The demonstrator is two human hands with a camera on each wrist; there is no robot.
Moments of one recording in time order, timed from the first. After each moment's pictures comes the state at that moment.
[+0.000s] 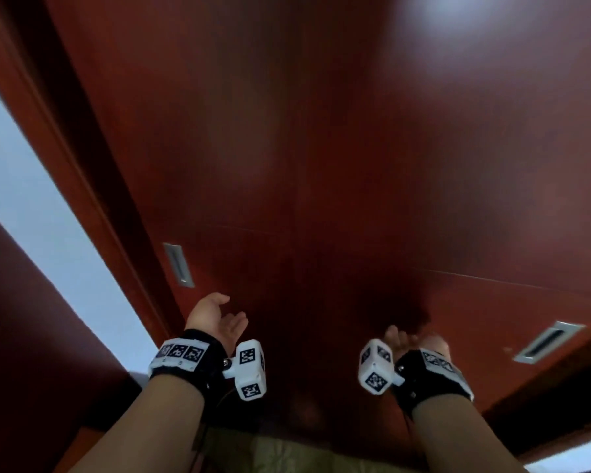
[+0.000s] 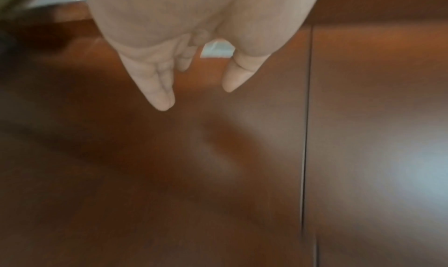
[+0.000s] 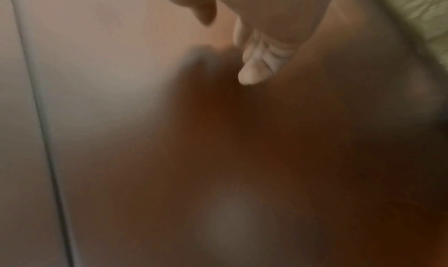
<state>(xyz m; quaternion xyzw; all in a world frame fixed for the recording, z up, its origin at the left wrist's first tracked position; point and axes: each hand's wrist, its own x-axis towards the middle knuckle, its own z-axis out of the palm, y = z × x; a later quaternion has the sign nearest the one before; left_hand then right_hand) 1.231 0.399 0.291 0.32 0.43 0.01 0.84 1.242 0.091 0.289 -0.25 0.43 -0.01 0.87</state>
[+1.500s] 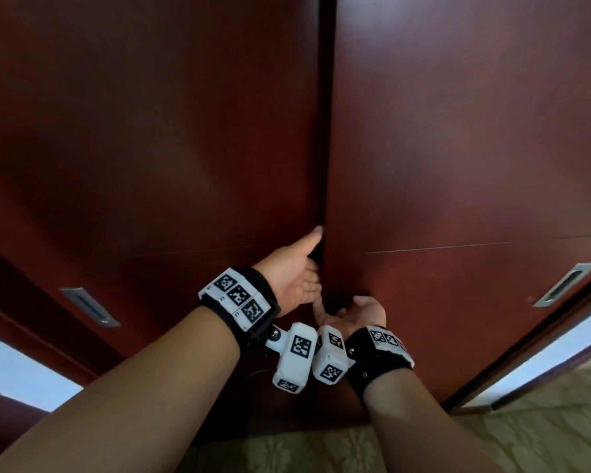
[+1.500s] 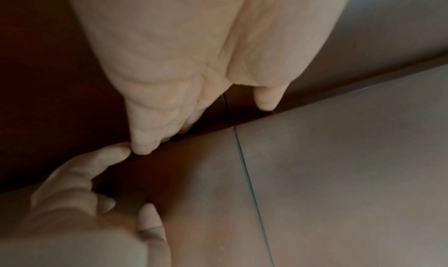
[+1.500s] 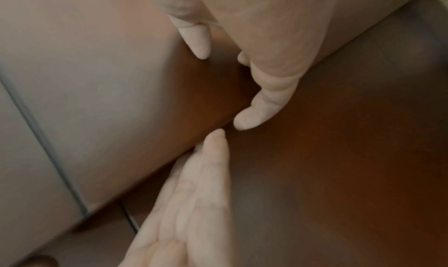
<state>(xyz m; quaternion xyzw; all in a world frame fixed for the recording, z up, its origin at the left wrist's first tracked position) 1.301 0.190 0.382 0.65 0.11 -0.36 0.67 1.278 0.075 0.280 -0.10 0.43 0.05 0.90</state>
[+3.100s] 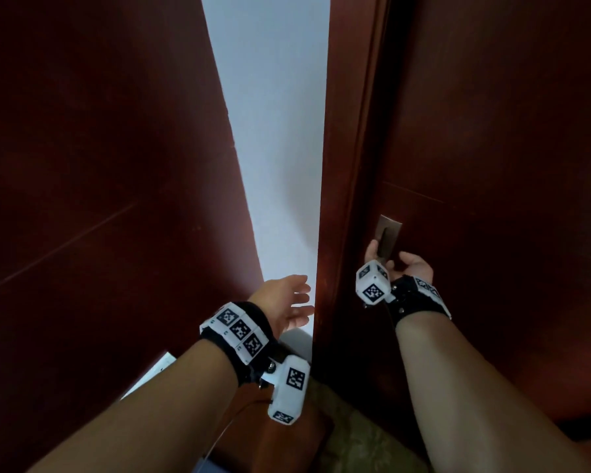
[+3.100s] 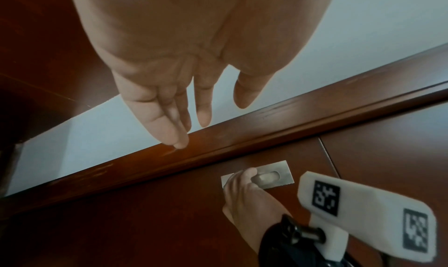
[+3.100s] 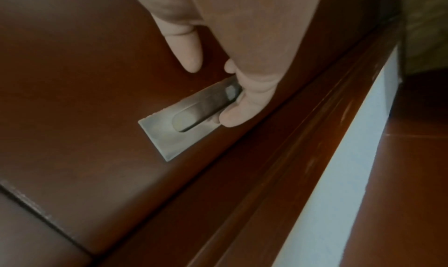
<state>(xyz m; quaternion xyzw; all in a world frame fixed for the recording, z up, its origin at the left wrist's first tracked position) 1.152 0.638 0.267 0.53 0.43 -0.04 0.73 1.316 0.493 0.260 -0.09 0.37 0.26 0.89</state>
